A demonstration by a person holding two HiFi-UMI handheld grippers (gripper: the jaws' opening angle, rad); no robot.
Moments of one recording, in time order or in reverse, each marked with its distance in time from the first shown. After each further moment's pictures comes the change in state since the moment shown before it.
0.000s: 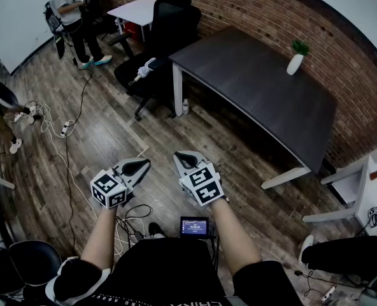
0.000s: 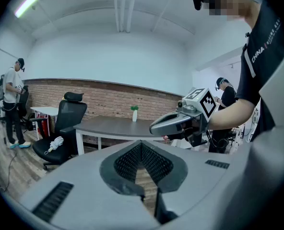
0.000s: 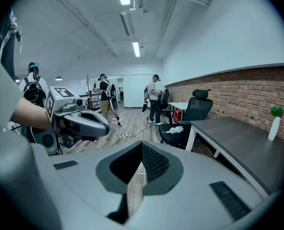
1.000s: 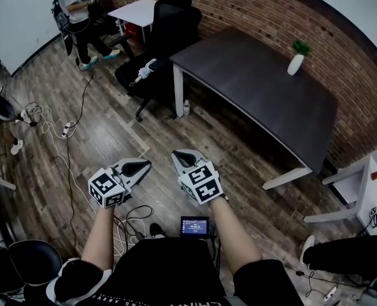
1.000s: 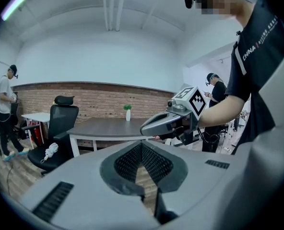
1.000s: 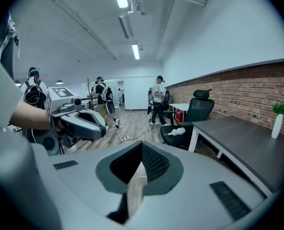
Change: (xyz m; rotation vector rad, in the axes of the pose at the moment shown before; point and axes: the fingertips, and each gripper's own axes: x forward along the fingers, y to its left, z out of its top) left arm -0.006 -0.010 0.009 0.081 0.020 -0.081; right arm 0.006 0.006 0.007 0.032 -0.007 0.028
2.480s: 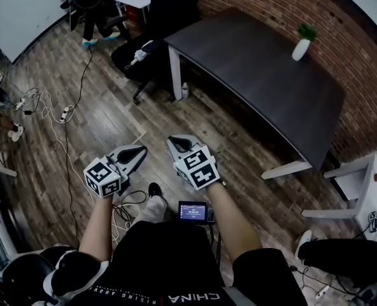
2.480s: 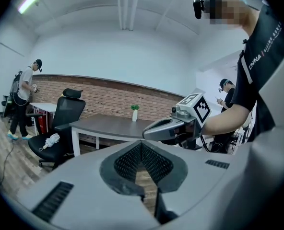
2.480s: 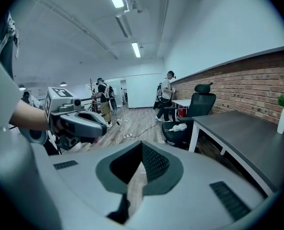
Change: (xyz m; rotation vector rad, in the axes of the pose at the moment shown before) left arm 0.062 0.006 -0.009 -0.119 -0.024 0.086; right arm 0.001 -0.055 -0.031 0.015 0.025 0.063
